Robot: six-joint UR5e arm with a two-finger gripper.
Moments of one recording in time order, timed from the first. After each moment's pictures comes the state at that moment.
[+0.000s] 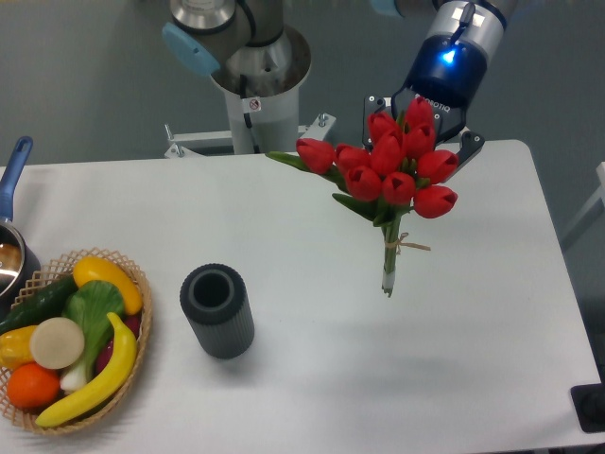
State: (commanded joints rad) arm 2.89 -1.64 -1.76 -0.81 0.40 1.05
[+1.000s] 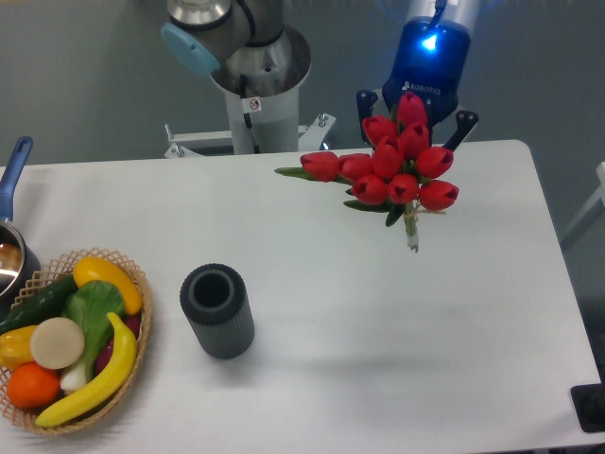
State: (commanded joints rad) arm 2.85 -1.51 -1.84 -0.82 0.81 0.98
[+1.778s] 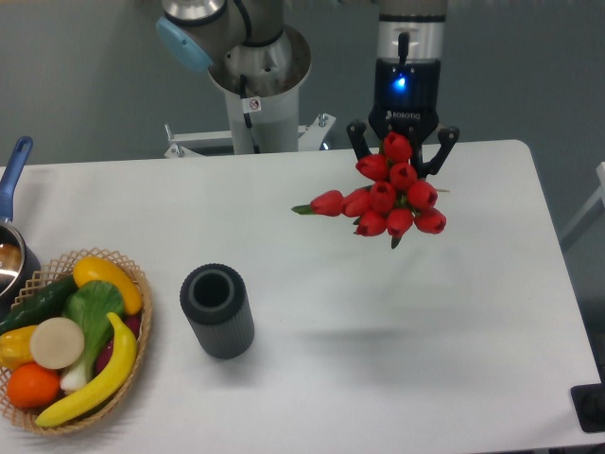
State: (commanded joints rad) arm 2.73 -1.55 -1.87 -0.82 1.32 1.00
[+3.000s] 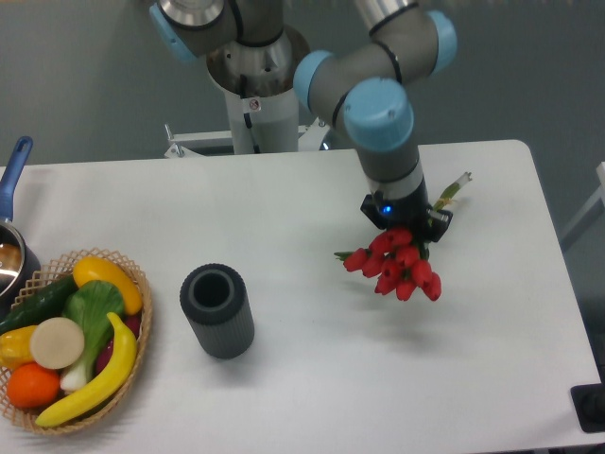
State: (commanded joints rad) arm 2.54 -1.93 -1.80 -0.82 1.88 1.06
